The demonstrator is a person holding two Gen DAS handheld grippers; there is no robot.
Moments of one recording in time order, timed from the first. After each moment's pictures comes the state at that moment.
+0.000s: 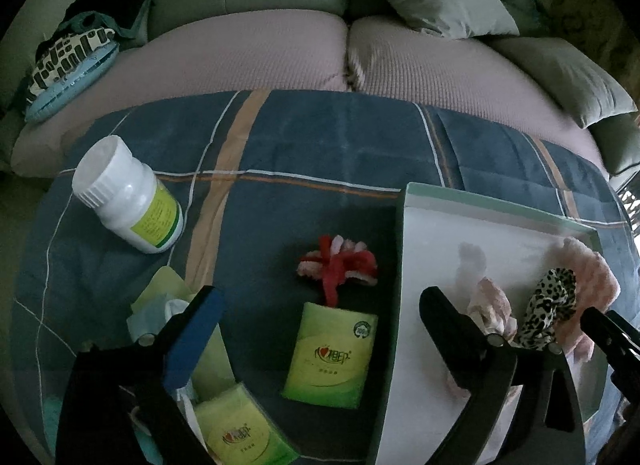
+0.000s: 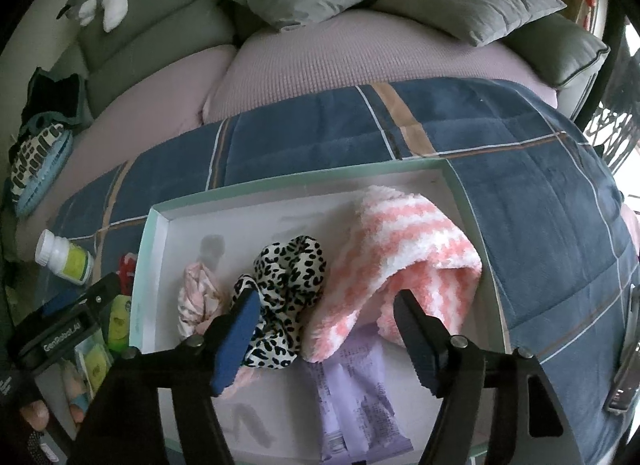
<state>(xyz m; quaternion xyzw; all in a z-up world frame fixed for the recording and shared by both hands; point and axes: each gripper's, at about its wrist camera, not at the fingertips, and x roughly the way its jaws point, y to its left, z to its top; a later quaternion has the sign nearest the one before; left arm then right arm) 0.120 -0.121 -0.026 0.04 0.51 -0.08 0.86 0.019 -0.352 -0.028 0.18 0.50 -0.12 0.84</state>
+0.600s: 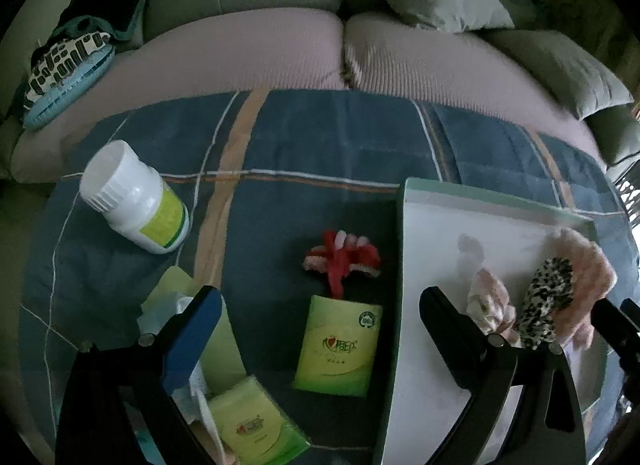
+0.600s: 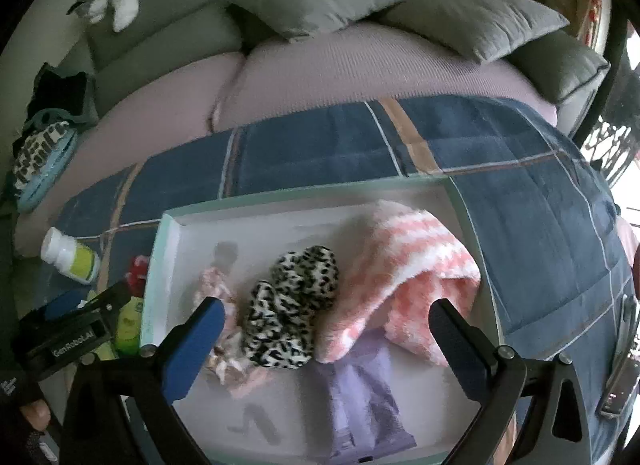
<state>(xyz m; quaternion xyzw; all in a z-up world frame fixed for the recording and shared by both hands) 0.117 -0.114 -0.017 0.05 0.51 -0.09 0.85 0.017 -0.337 -0.008 0.16 0.48 -0.12 0.85</state>
